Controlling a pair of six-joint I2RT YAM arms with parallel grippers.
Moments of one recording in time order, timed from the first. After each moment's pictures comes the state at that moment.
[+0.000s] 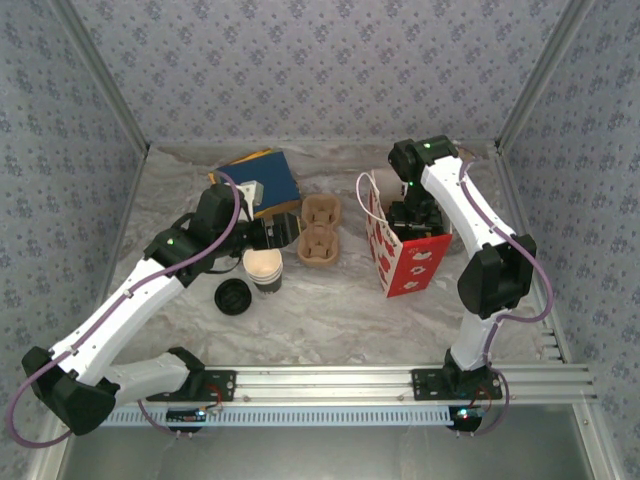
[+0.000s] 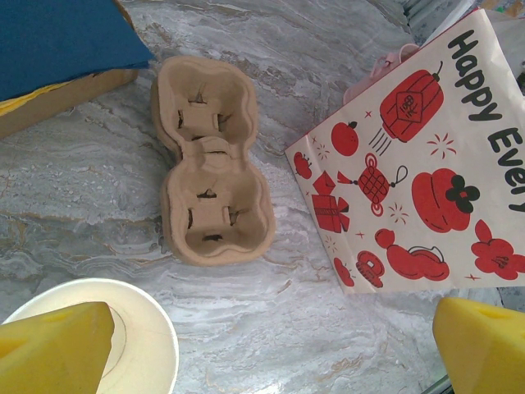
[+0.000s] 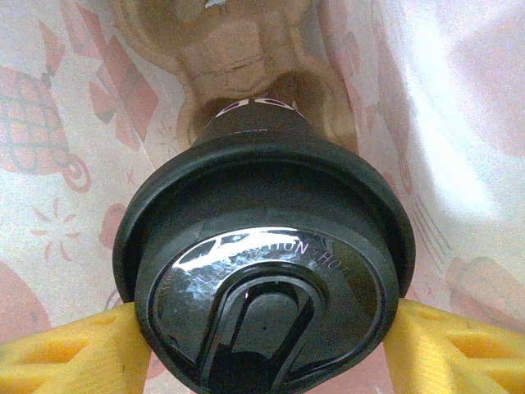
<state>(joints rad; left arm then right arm) -0.64 1.10 1.15 -0.69 0.09 -0.64 0.34 1.82 1.82 -1.67 0.00 0.42</state>
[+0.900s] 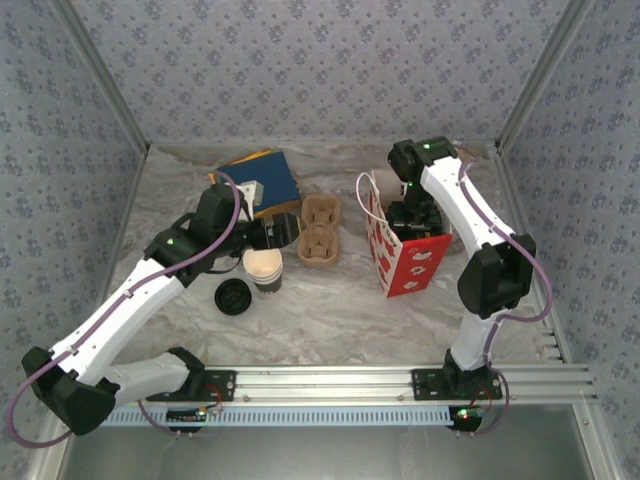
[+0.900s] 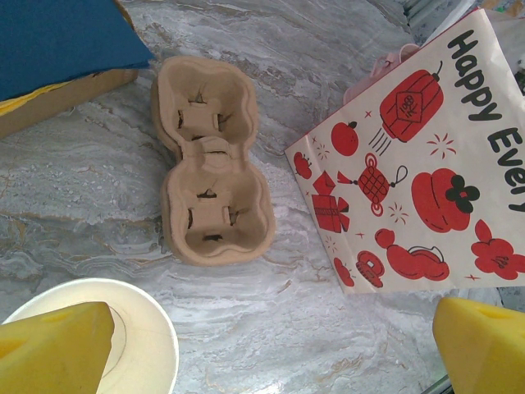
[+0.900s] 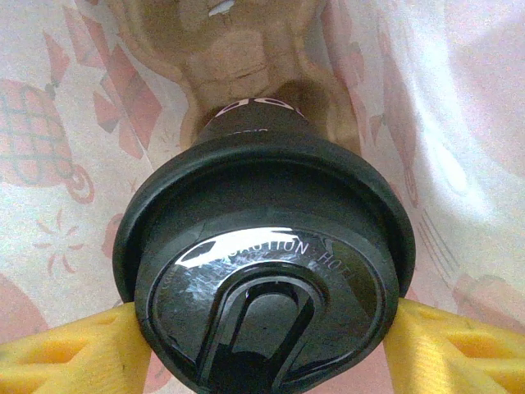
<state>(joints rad) -0.64 1.10 1.15 -0.69 0.09 -0.64 0.34 1.82 1.81 -1.65 0.00 0.42</state>
